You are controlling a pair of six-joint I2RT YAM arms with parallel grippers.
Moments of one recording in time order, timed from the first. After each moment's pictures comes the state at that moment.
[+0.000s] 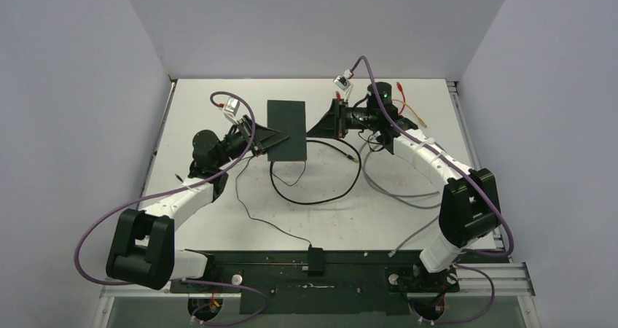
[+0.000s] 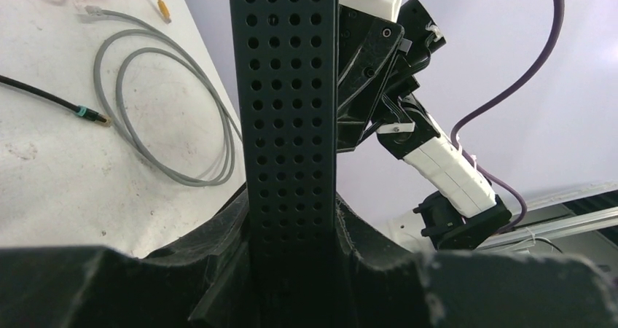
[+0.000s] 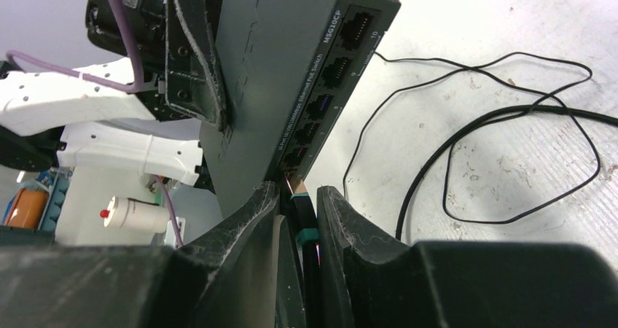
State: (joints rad) left arm -0.25 1.32 0.64 0.86 0.76 -1.34; right arm 0.40 1.64 1.27 0.02 -1.00 0.54
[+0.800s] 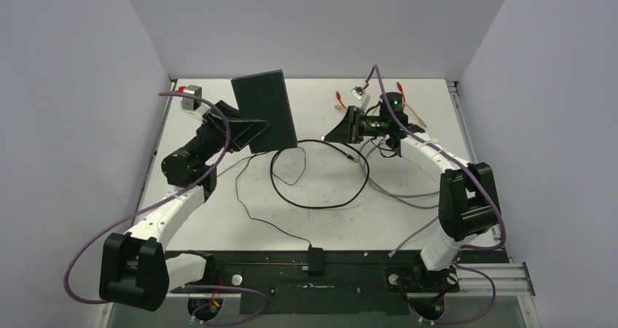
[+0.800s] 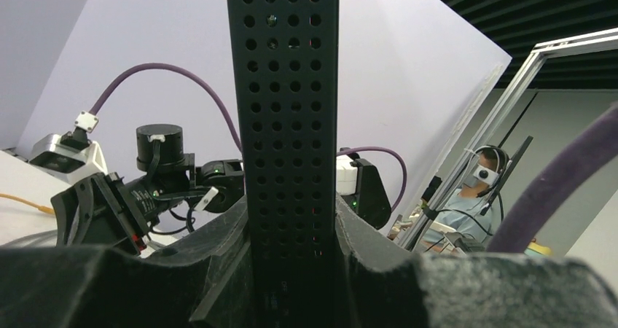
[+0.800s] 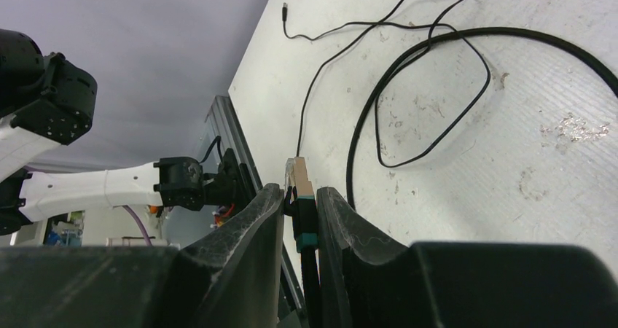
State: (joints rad) left arm -0.22 1.19 0.71 1.45 0.75 -1.49; right arm 0.28 1.67 1.13 0.06 -0.99 0.56
